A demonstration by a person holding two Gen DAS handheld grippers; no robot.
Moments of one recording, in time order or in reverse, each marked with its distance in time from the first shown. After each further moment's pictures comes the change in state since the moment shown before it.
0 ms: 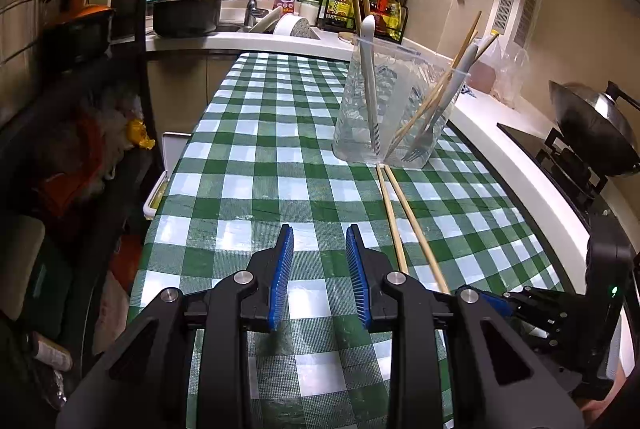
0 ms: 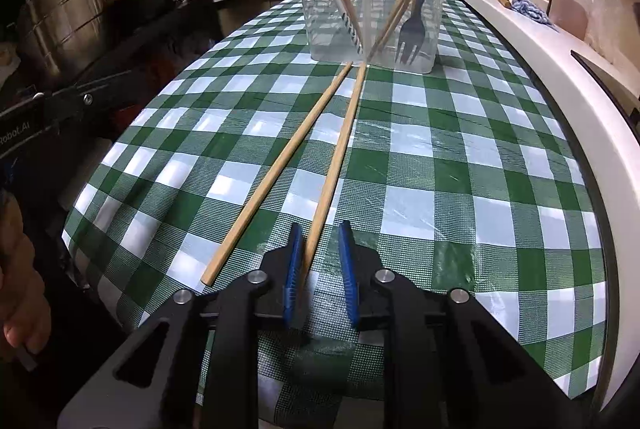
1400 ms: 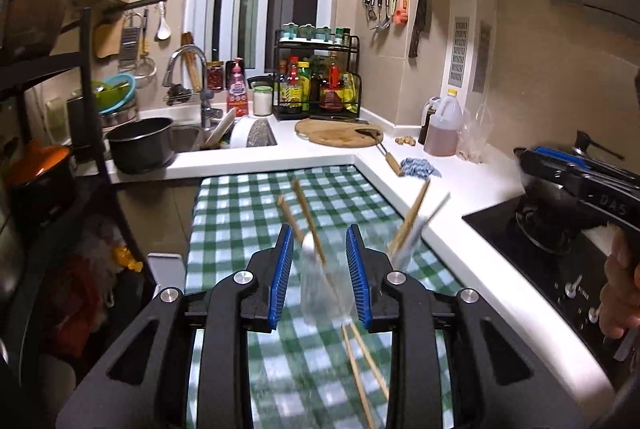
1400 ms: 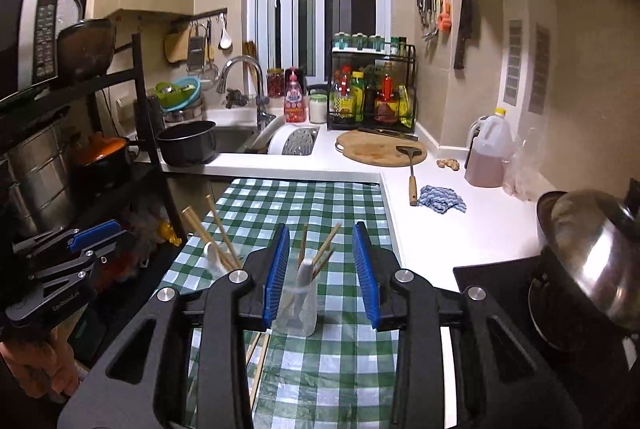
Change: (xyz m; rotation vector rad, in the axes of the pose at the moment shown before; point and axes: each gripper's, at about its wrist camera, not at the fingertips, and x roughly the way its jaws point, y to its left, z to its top) left arm -0.046 -0.052 0.162 0.181 -0.199 -0.065; right arm -0.187 -0.059 0.196 0.036 -0.448 -0.185
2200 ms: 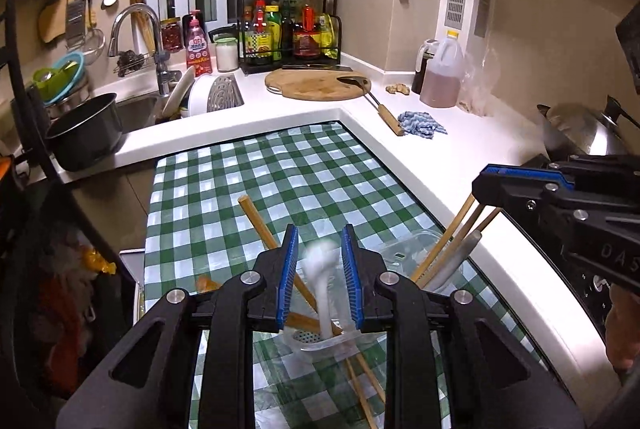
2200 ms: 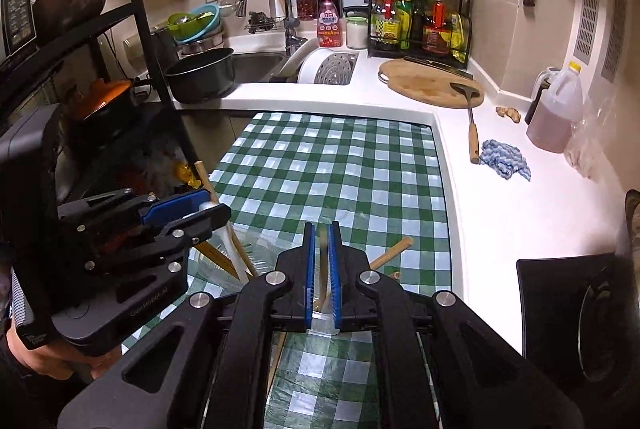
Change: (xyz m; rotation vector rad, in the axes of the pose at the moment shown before) left arm 0.146 -0.003 0.040 0.074 0.201 -0.085; right arm 0.145 0.015 0.026 -0.035 0.313 0.129
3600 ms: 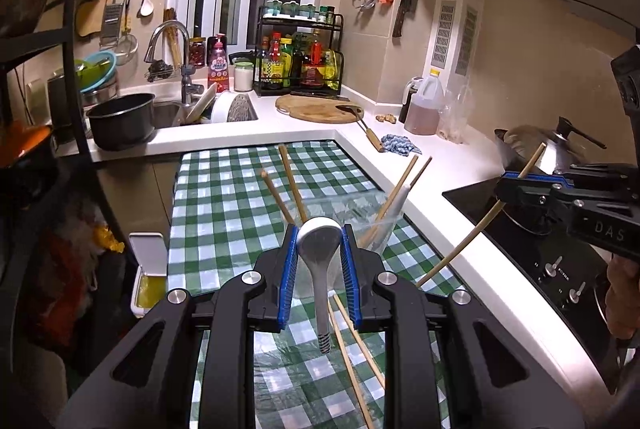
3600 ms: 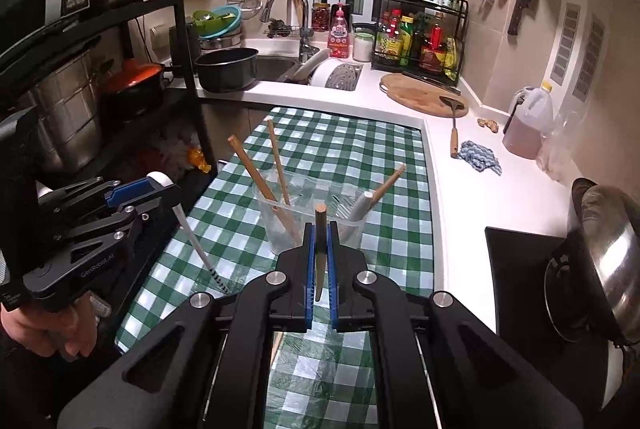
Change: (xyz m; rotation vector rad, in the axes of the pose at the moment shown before) left arm -0.132 -0.005 -0.064 -0.071 -0.122 -0.015; right arm -0.115 0.043 -0.065 -0.084 -0.042 -0.030
